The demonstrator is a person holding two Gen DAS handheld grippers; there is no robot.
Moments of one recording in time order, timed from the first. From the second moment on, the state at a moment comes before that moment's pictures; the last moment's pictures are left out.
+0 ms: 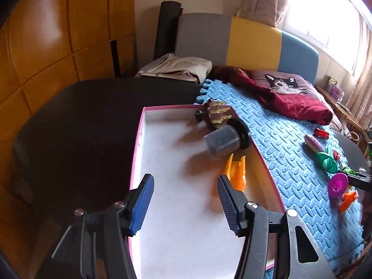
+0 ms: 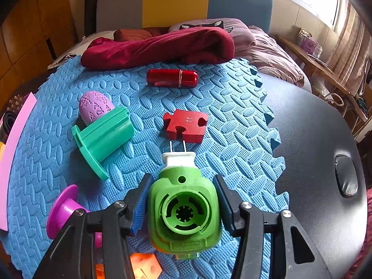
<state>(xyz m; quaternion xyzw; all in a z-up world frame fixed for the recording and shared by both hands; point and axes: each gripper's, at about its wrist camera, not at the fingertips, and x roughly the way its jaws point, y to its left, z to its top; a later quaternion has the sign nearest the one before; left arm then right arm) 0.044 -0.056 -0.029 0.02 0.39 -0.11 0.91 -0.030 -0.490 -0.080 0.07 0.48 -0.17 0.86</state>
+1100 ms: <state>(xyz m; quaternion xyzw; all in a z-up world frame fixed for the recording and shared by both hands) 0.053 -0.005 -0.032 -0.02 0.39 -0.06 0.92 -0.005 -0.235 -0.003 0.02 0.39 0.09 0.91</state>
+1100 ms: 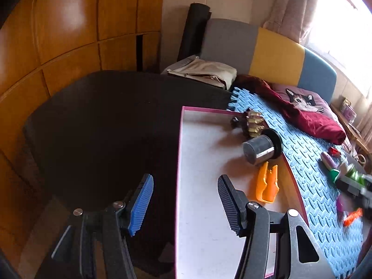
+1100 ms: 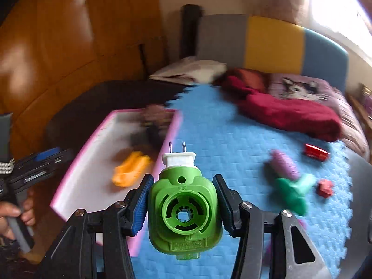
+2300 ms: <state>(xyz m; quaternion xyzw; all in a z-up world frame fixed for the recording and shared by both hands) 0.044 -0.010 -0.026 0.00 0.39 -0.08 0.92 -0.010 -0.249 -0.019 0.02 0.39 0.07 0.92</state>
